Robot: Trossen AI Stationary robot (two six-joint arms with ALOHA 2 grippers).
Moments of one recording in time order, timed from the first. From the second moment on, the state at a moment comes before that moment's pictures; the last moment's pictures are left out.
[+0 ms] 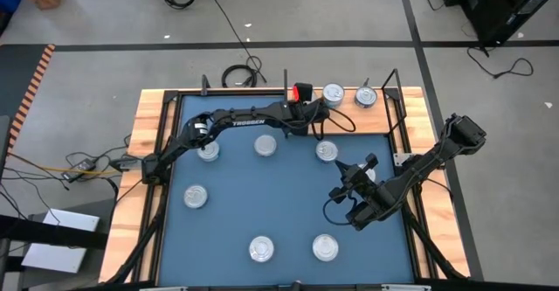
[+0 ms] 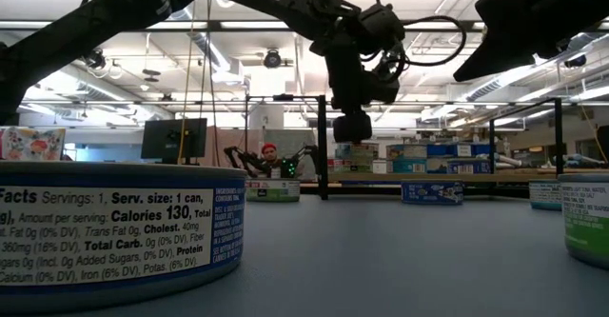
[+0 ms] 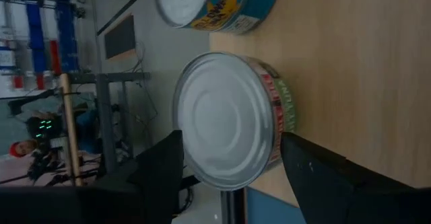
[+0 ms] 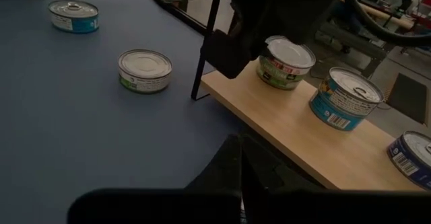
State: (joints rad) left arm 0.23 2.38 2.17 -0.70 -0.75 0.64; right arm 0.62 1.48 0.86 -0.94 1.19 1.31
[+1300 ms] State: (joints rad) left arm 0.15 2.37 2.18 -0.74 -0.44 0.73; right arm 0.65 1.47 0.86 -0.92 1.13 1.25
